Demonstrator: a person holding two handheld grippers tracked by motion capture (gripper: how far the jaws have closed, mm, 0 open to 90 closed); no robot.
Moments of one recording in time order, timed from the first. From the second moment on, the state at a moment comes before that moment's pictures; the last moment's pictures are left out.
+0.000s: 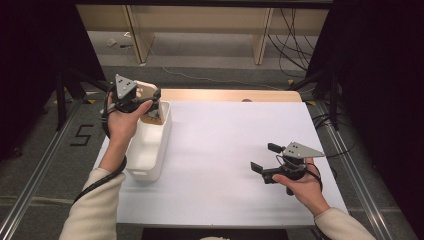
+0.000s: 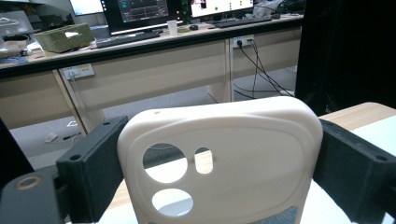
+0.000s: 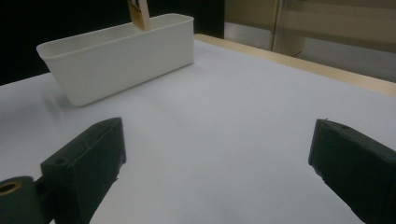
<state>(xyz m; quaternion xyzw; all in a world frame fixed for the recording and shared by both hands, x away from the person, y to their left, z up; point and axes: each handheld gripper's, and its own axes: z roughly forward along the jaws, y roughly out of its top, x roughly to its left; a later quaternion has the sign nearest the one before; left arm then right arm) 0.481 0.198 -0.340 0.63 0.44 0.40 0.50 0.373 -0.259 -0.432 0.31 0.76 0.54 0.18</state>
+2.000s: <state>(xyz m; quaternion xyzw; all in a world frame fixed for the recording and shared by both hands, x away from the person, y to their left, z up) 0.519 0.195 -0.348 0.64 0.45 0.39 0.48 0.374 -0.257 -0.433 0.31 0.76 0.54 0.18</state>
